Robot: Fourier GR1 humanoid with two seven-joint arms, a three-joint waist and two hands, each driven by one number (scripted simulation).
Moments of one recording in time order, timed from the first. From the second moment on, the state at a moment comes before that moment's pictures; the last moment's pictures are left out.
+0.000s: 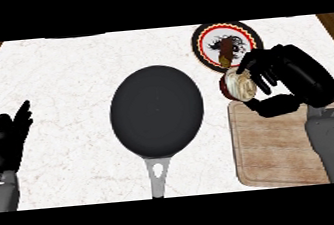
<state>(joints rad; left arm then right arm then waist) -0.13 0.35 0.15 -1.29 -0.10 0.06 0.22 -0.44 -0.28 0.02 -1.61 0.71 0.31 -0.21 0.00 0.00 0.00</state>
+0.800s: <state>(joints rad) -0.15 0.33 0.15 -1.30 -0.12 0.05 0.24 -0.83 -0.01 0.20 -0.99 0.66 0.01 -0.03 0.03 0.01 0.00</state>
